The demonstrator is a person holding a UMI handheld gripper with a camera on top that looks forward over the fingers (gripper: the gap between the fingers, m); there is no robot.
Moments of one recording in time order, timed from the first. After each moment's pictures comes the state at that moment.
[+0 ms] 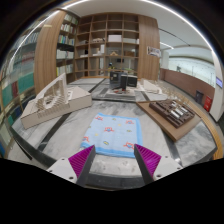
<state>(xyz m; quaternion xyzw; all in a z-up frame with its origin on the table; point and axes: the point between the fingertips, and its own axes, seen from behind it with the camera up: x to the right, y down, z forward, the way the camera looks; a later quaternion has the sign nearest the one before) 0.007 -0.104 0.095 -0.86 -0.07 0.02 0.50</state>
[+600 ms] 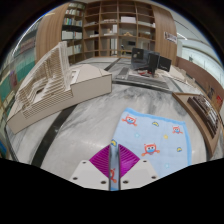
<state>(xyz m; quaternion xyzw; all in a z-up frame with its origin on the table) -0.132 0.062 -0.017 -0.91 -0.12 0.05 0.40</state>
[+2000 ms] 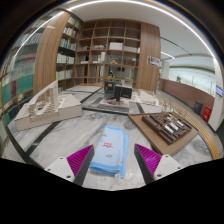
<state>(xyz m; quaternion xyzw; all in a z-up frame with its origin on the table) 0.060 -0.043 0.123 -0.84 -0.09 0.00 0.54</state>
